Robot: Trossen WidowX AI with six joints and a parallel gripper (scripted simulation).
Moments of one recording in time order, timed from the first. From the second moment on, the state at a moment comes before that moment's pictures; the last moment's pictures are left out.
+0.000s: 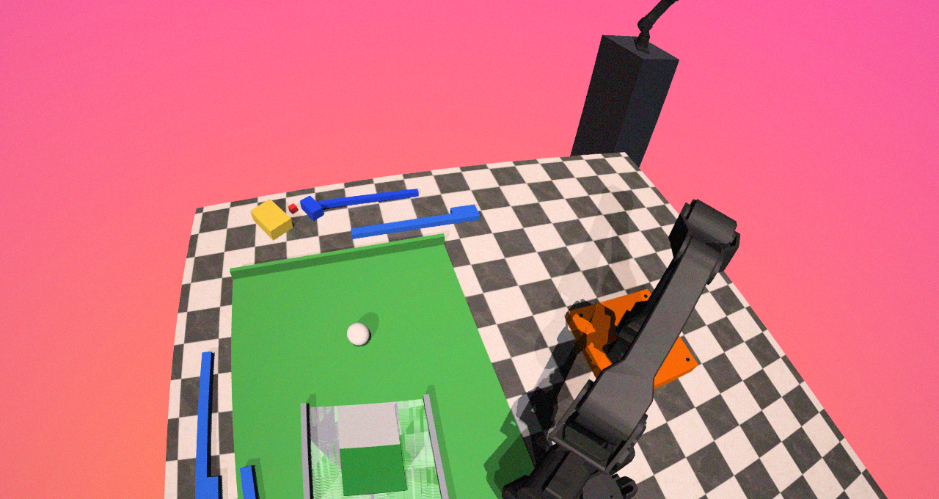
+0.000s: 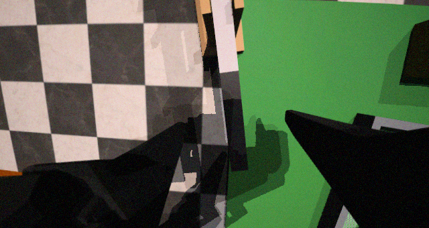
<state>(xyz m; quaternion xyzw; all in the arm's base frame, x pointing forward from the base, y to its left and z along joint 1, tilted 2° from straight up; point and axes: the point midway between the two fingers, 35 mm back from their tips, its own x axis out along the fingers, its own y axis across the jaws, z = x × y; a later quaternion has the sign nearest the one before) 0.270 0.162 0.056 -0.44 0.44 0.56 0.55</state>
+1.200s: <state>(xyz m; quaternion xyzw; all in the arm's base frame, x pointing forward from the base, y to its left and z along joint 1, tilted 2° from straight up) 0.270 0.162 0.031 -0.44 0.43 0.56 0.55</state>
